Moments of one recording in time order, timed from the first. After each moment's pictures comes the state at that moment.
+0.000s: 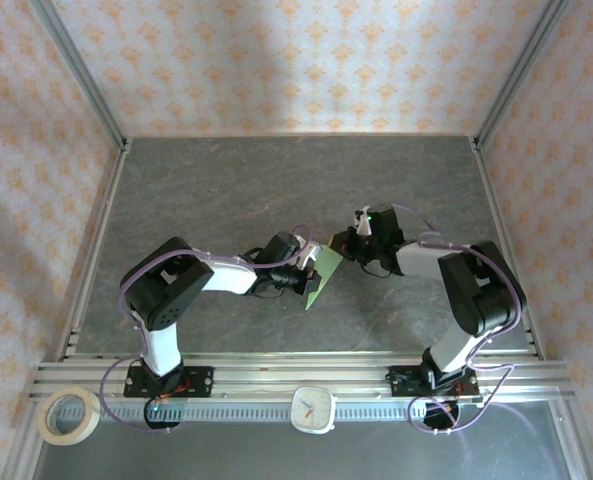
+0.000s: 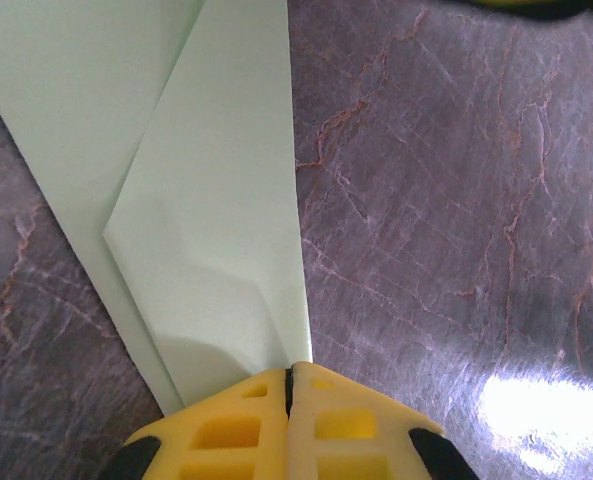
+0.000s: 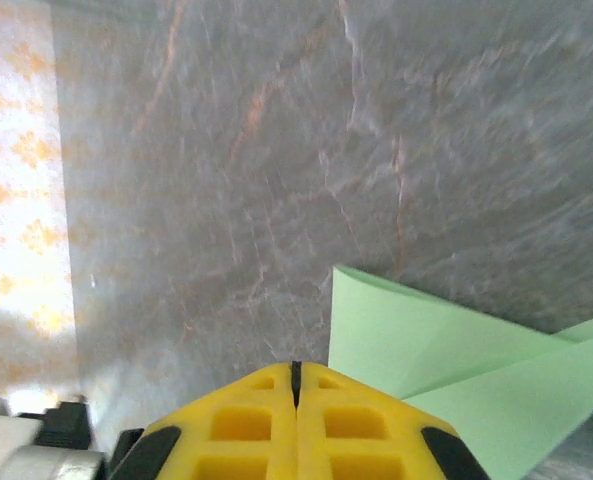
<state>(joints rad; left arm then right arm) -0.72 1.85 0.81 0.21 0.41 -0.44 0.37 1.67 0.71 0.20 -0.55 0.83</state>
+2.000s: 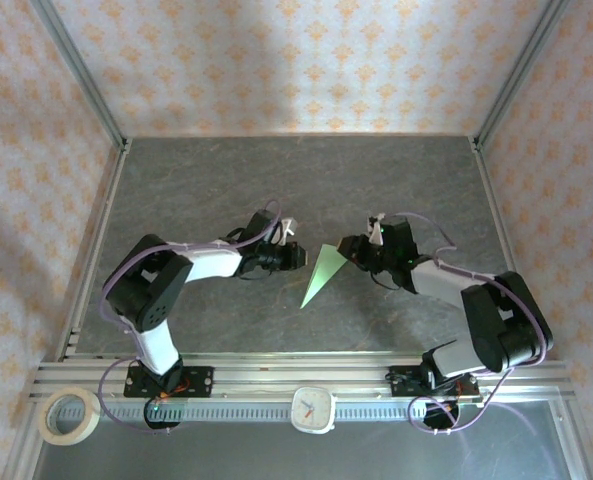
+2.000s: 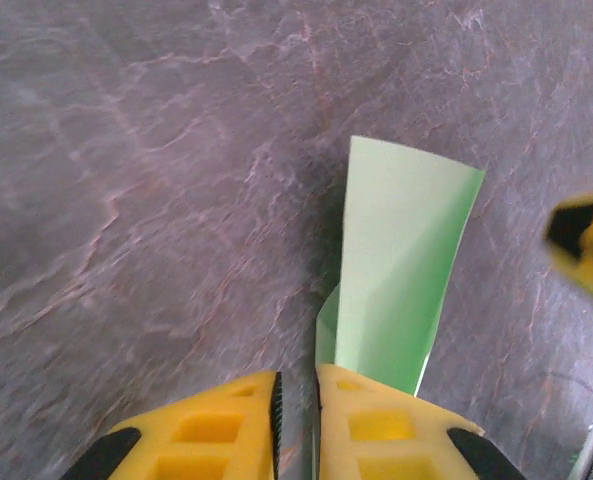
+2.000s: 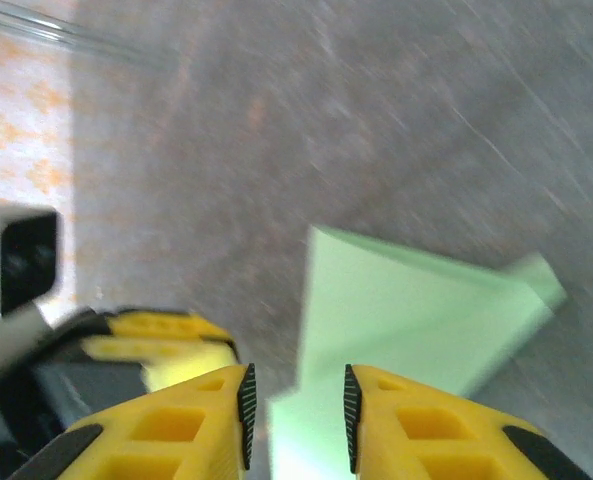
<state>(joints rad) -0.56 1.79 0.89 0.07 0.43 -0.65 0.36 1.43 0.53 0.18 -0.47 0.87</state>
